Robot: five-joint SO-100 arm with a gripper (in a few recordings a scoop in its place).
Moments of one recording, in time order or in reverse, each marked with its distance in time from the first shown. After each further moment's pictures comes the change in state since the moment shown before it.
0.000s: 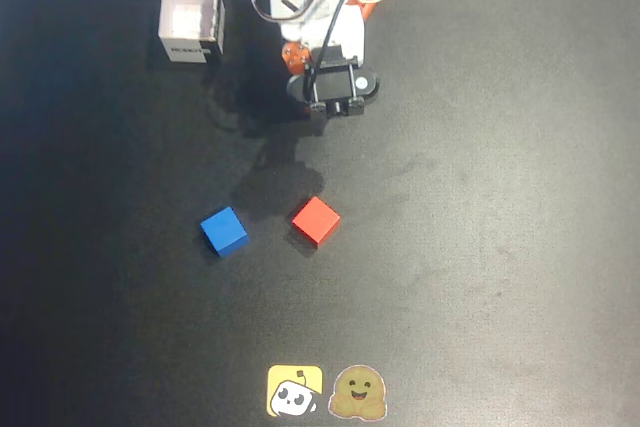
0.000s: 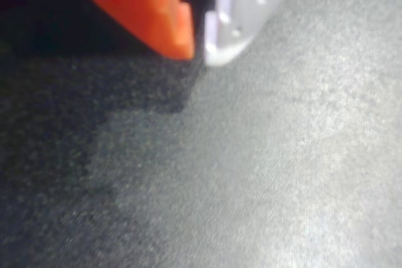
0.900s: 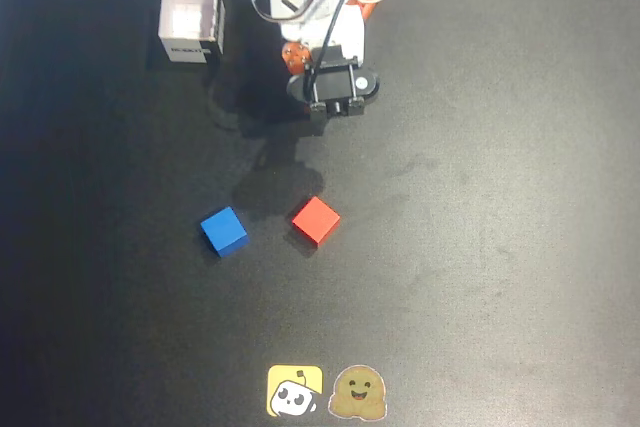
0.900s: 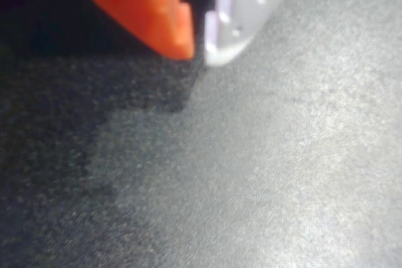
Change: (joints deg) arm 0.0 0.0 0.0 0.4 0.0
